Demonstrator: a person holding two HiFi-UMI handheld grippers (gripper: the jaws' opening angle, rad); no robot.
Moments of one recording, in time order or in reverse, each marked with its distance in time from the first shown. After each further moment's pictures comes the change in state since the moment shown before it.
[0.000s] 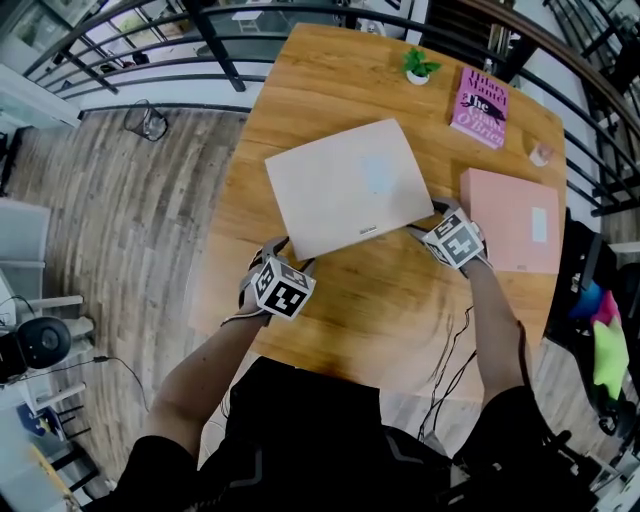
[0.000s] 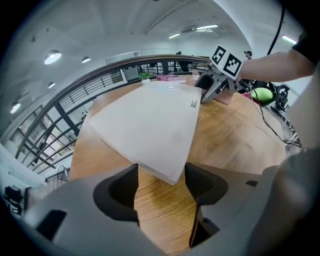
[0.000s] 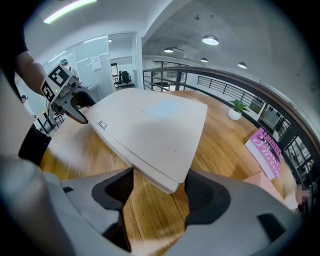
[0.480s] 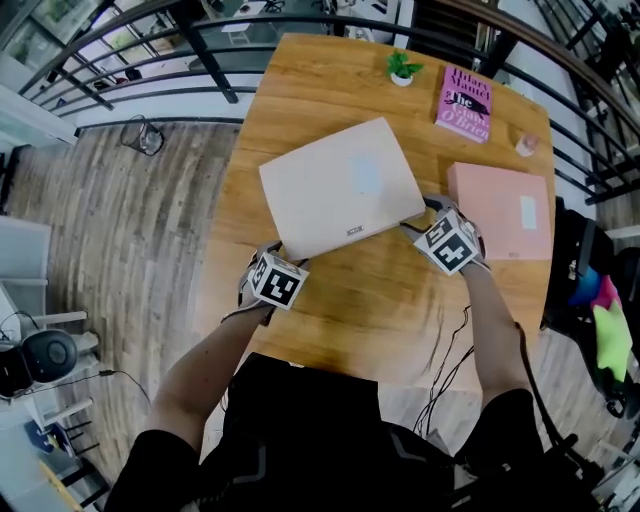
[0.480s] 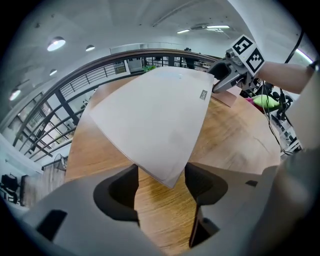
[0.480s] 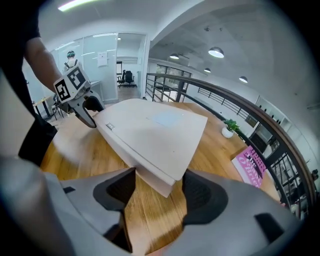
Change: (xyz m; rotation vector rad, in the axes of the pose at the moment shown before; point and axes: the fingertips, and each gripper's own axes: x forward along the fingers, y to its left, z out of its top) left arm -0.002 0.004 -0.012 -0.080 0.073 -0.030; right arm -0.046 0.019 0.026 -0.086 -0.039 -0.070
